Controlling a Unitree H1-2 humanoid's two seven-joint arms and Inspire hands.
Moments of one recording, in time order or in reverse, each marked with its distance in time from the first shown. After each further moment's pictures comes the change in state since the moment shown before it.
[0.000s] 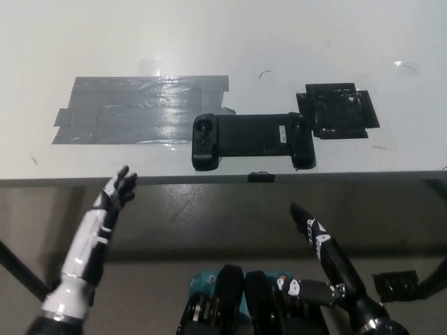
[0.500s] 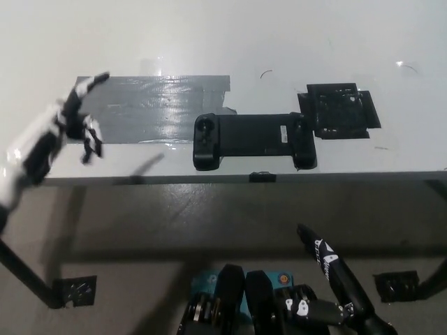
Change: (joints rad) left_arm -0.449 0.342 -0.016 0.126 -0.243 0.310 -0.241; right_arm 0.052 -0.026 0.001 -0.004 -0.003 0.000 0.011
